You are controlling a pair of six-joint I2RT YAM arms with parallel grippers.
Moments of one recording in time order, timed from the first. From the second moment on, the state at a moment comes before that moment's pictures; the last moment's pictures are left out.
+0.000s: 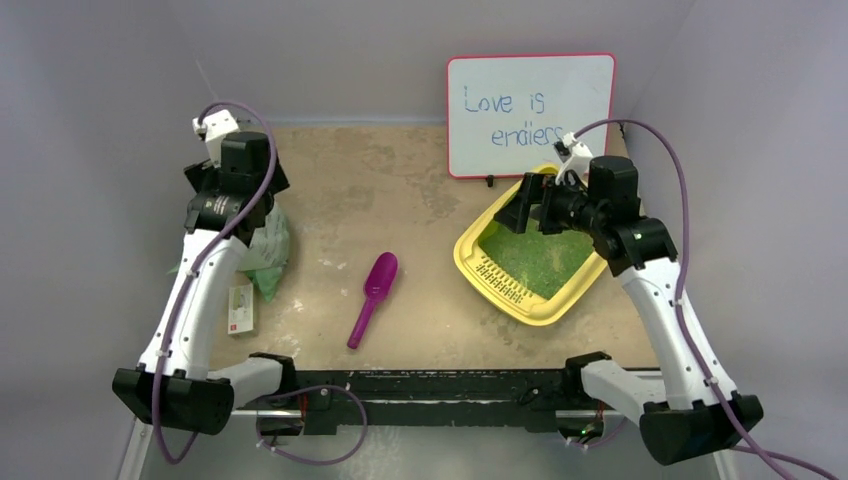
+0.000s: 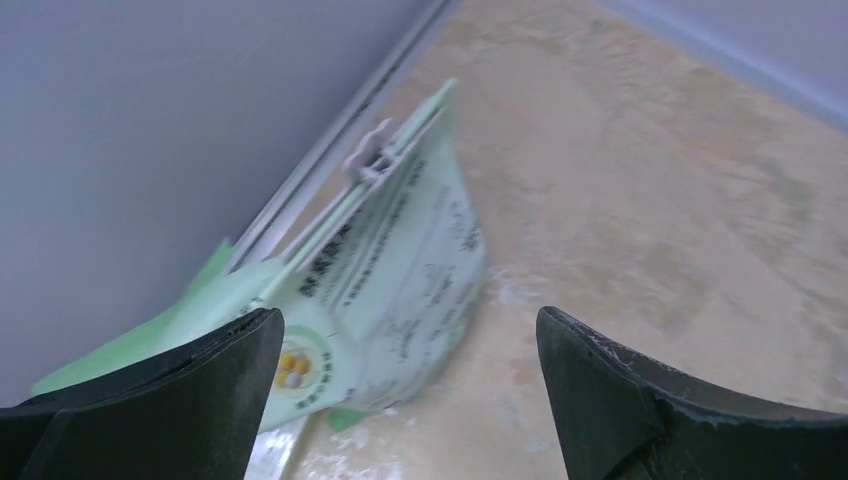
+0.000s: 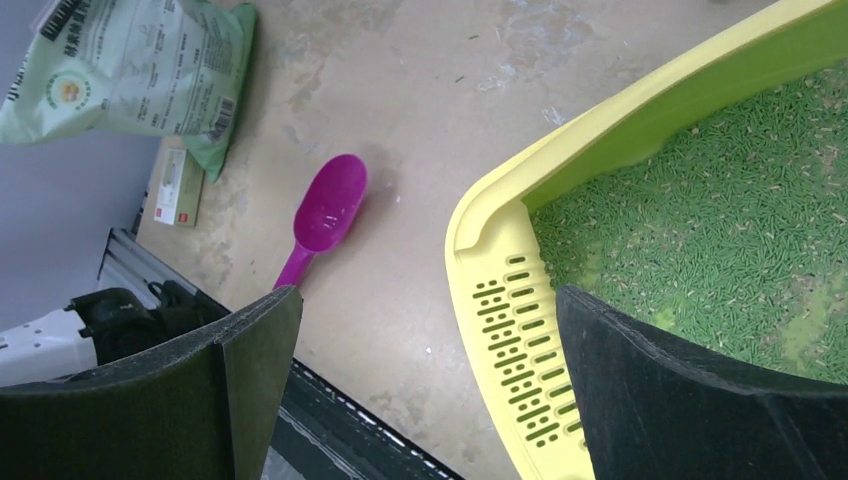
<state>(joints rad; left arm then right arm) -0.19 1.16 1.35 -0.76 -0.66 -0.40 0.21 1.03 1.19 -0.72 -0.41 0.33</state>
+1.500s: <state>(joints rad) 0.43 1.22 1.15 -0.82 -0.20 -0.23 0.22 1.13 1.23 -0.72 -0.52 0.14</state>
